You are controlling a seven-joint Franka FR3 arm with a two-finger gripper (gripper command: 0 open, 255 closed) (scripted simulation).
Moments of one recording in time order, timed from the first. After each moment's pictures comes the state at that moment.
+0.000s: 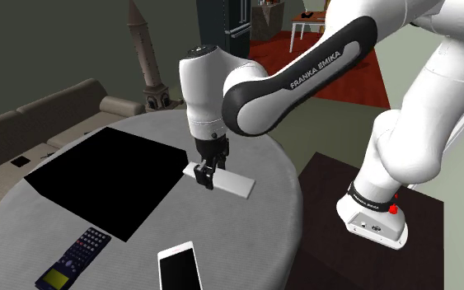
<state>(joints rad) 0.33 -0.09 0.41 -2.22 0.04 2.12 0.48</state>
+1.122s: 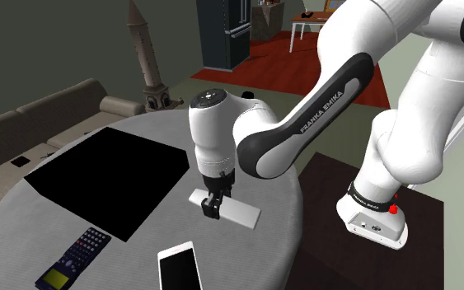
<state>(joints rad) 0.38 -0.02 0.47 -2.33 0.01 2.30 0.60</state>
